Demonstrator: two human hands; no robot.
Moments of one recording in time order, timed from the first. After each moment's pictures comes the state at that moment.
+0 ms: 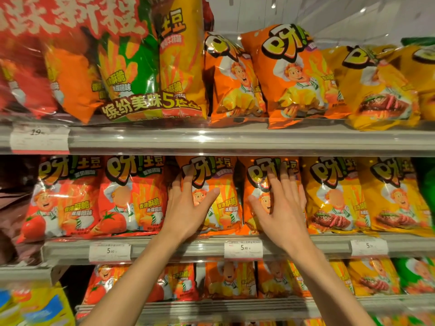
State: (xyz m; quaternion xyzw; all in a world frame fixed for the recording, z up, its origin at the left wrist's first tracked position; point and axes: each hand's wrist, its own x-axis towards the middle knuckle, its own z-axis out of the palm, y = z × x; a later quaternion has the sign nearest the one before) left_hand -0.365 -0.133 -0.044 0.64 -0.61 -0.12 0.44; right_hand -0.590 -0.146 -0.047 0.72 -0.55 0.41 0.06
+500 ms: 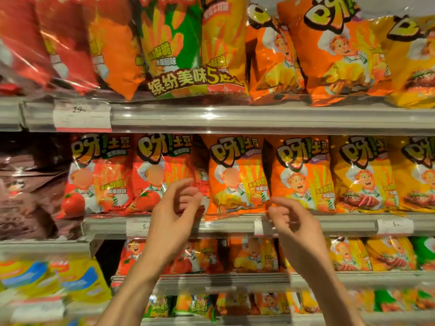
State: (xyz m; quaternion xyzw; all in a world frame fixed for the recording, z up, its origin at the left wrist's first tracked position) left_hand -0.316 -0.037 -0.050 0.53 -0.55 -0.22 0.60; right_hand -0.554 -0.052 -0.058 0.63 -0.51 0.51 -0.29
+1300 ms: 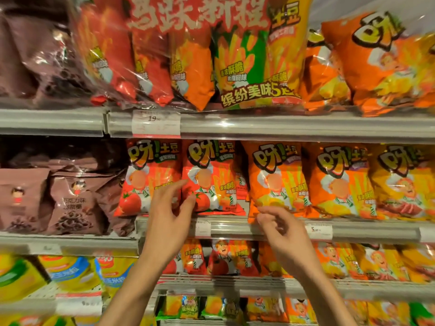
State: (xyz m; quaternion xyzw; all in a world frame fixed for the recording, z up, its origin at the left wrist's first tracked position) left_hand -0.204 -0.005 -0.050 0.60 -0.55 -0.09 0.57; right_hand -0.443 -0.027 -0.063 0.66 -0.47 0.47 -0.34
